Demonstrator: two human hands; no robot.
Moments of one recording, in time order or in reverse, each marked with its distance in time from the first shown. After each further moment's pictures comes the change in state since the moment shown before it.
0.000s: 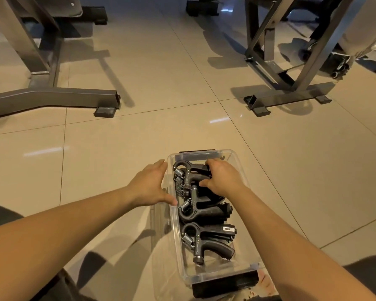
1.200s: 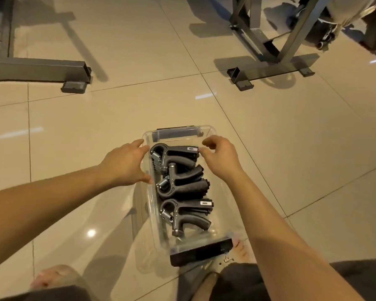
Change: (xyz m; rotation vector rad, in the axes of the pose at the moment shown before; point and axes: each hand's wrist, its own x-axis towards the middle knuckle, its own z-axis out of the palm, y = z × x) left_hand -0.009 0.026 -0.012 0.240 0.019 -0.028; right_hand -0.049 0.030 -0.023 0.566 0.211 0.218
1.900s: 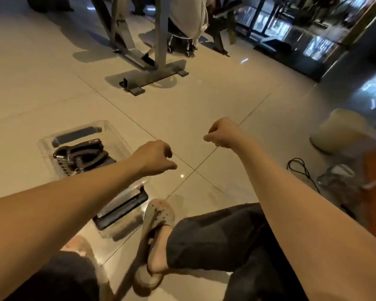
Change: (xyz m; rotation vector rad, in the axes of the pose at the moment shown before) left_hand -0.106 0.287 0.002 -0.236 0.008 0.487; right_hand -0.223 0.083 -0.241 -0.189 0.194 0.450
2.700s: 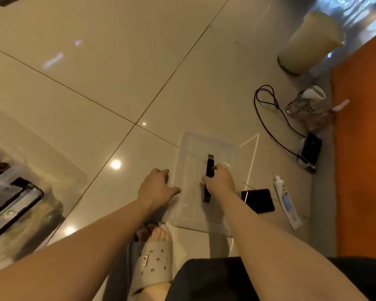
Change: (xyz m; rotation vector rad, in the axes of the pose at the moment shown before) left_hand 0.088 0.049 0.328 -0.204 -0.302 -0.084; right_hand -0.025 0.322 0.204 0.174 0.054 0.672
